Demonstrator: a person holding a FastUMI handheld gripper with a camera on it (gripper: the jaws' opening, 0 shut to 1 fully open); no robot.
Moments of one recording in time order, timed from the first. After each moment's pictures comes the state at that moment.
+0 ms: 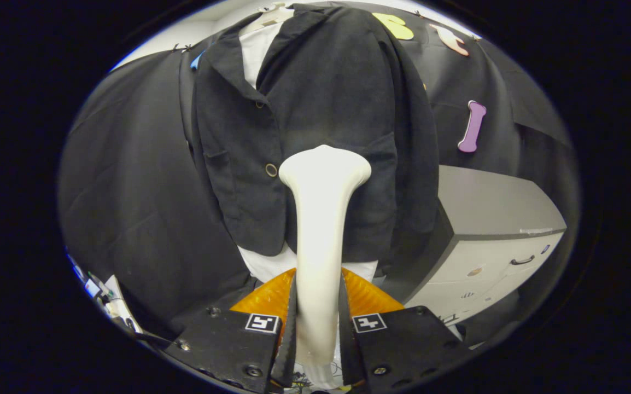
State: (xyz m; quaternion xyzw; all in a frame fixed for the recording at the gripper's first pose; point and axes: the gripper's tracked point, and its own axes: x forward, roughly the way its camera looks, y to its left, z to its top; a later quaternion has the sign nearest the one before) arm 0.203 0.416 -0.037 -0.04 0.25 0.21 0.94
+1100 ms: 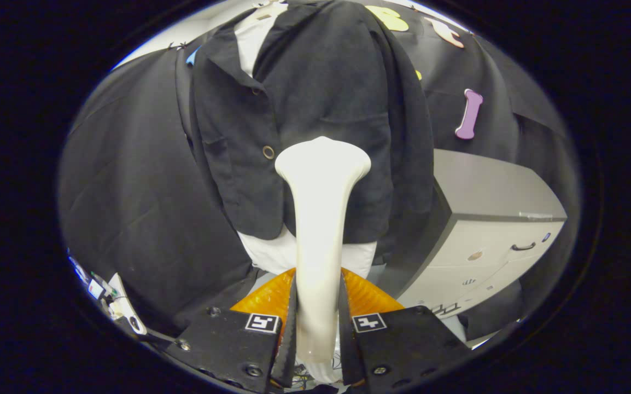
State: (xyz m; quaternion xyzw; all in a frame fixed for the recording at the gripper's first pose) arm 0.184 0.410 -0.033 -0.03 0.26 0.22 0.94
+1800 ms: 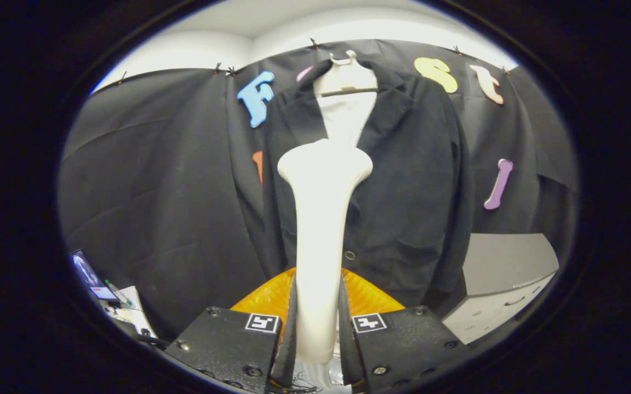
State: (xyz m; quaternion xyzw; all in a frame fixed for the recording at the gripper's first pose) arm 0.131 0.526 0.121 -0.04 0.12 0.31 0.94
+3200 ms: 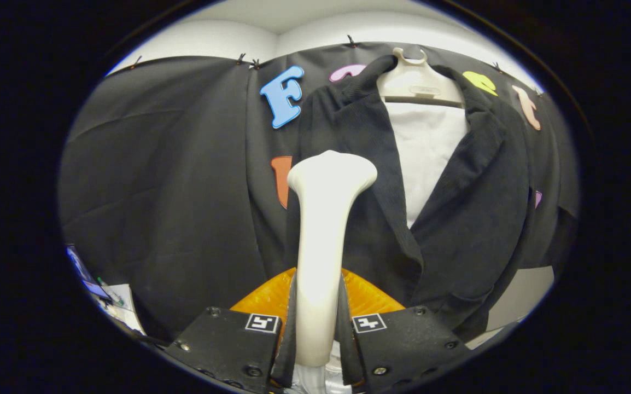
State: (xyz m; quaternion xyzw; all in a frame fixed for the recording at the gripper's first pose) arm 0.195 0.622 0.133 -0.08 0.11 0.33 0.93
